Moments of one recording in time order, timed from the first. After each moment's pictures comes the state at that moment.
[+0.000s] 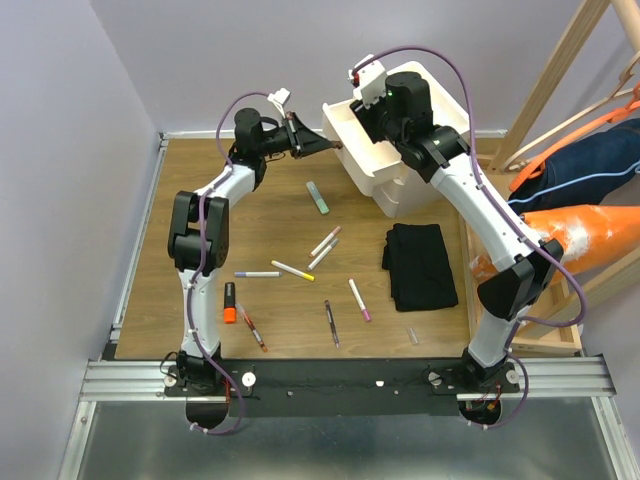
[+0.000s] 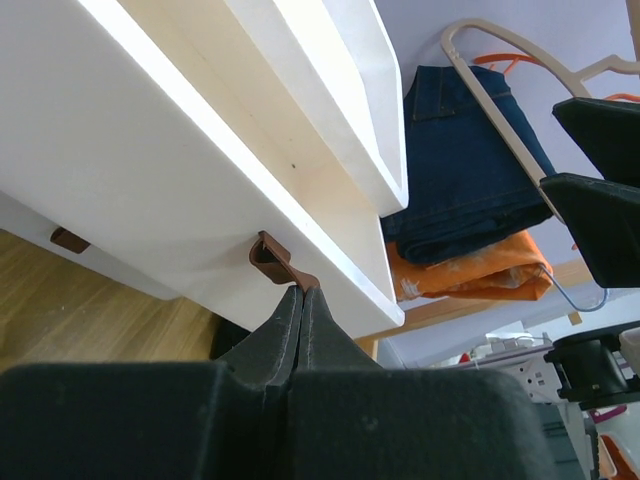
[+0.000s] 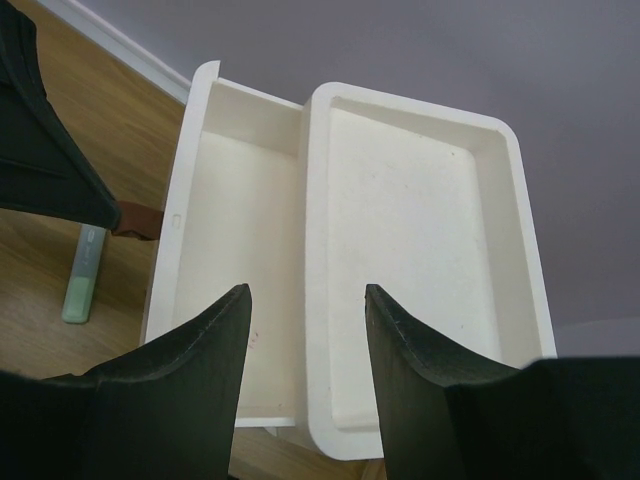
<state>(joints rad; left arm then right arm) -0.20 2.20 1.69 0.63 1.03 -1.16 0.57 1.80 2.01 -0.51 0.27 -0.42</state>
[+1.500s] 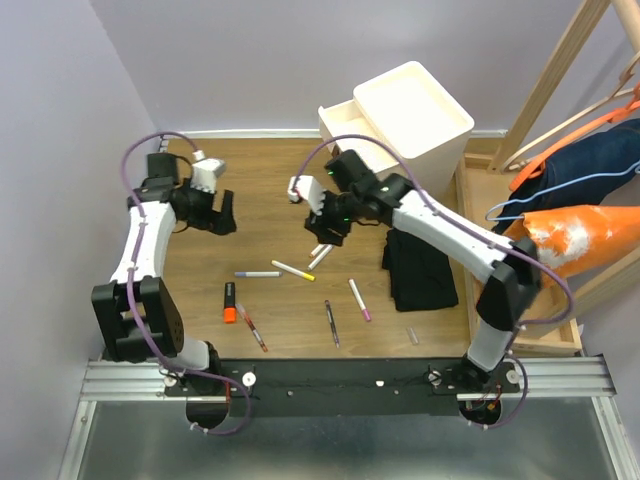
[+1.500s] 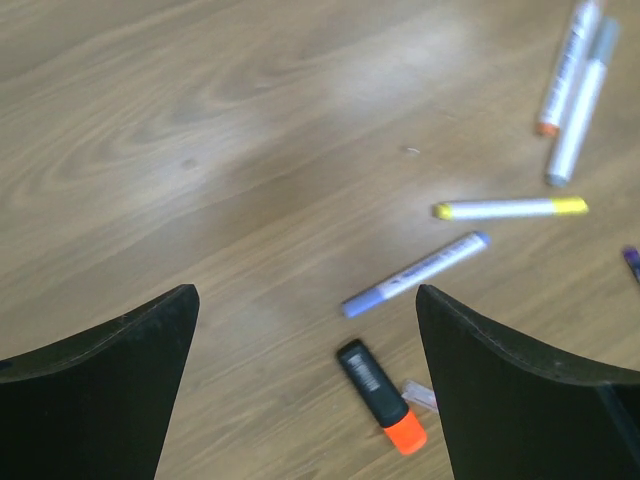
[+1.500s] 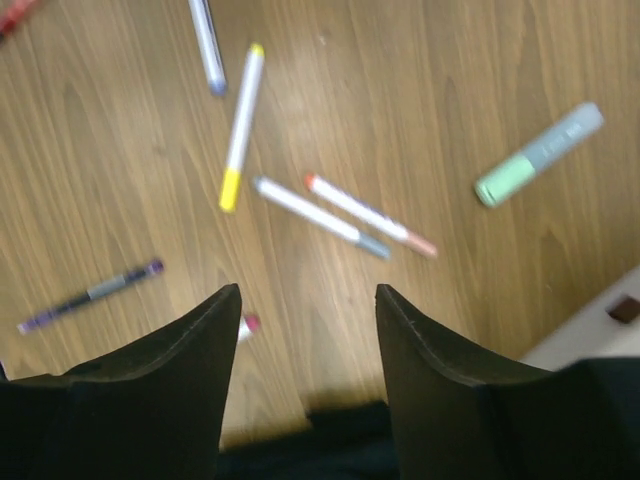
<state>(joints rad) 0.11 1.47 1.22 -0.78 0.53 0.42 0.77 1.73 1.62 -0.77 -0.30 -0.56</state>
